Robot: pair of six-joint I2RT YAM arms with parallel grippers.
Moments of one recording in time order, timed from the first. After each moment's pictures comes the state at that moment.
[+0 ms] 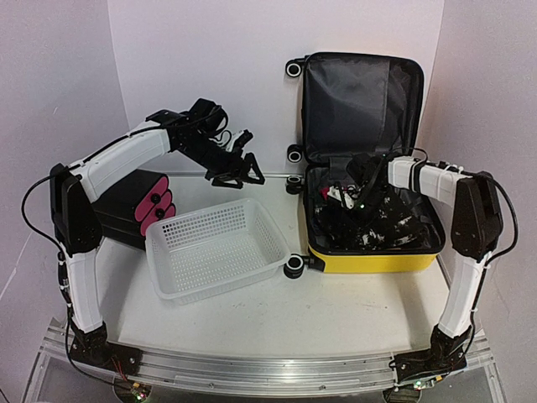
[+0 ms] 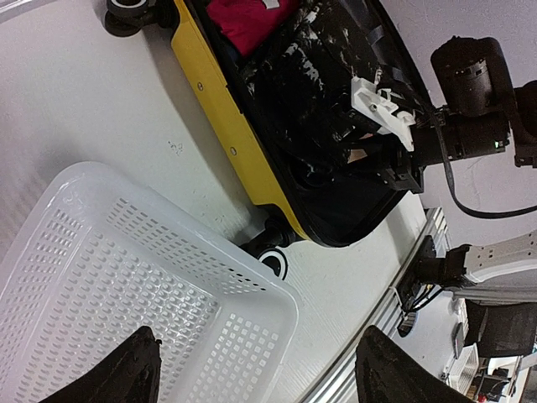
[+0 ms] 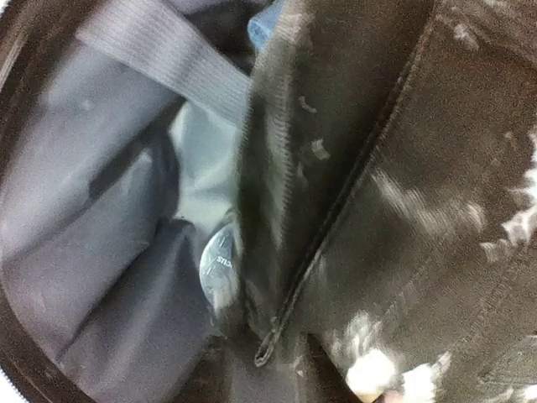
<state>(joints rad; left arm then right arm) -0.63 1.98 2.04 -0.94 0.51 -0.31 0.41 1.92 1.53 -0.99 -0.14 -0.28</state>
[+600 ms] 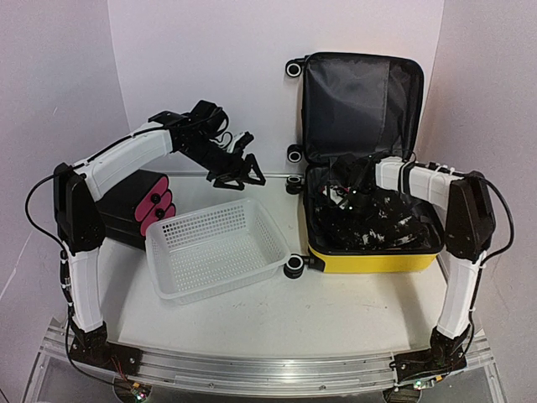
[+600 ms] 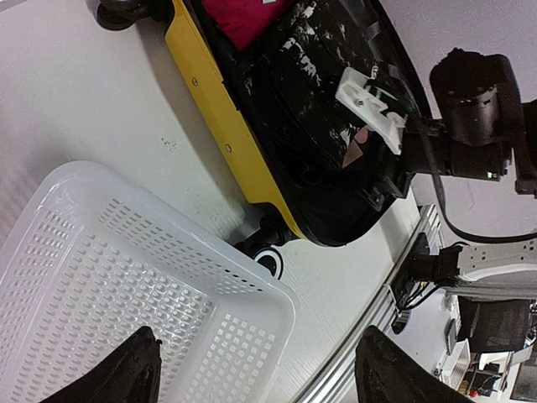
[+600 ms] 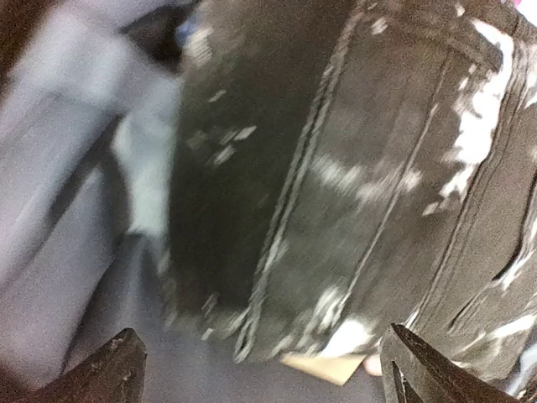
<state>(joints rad) -0.62 2.00 2.06 -0.94 0.55 -0.31 0.51 1.93 1.56 -1.00 0.13 -0.11</state>
